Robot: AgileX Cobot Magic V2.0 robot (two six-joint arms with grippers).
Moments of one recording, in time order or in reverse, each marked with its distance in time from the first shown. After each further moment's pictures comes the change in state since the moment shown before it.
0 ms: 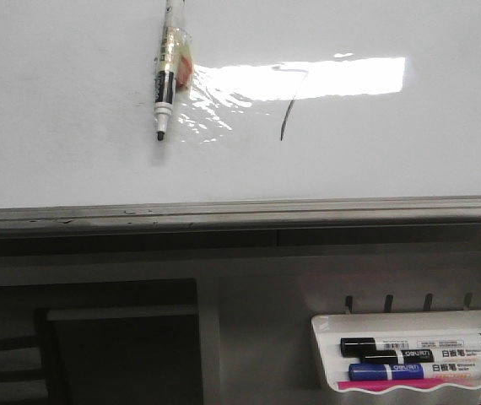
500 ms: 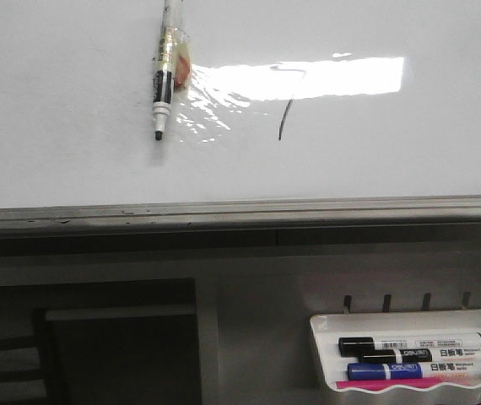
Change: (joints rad) left arm 0.000 0.000 0.000 0.000 0.000 0.000; right arm 0.000 0.000 0.000 0.004 0.000 -0.011
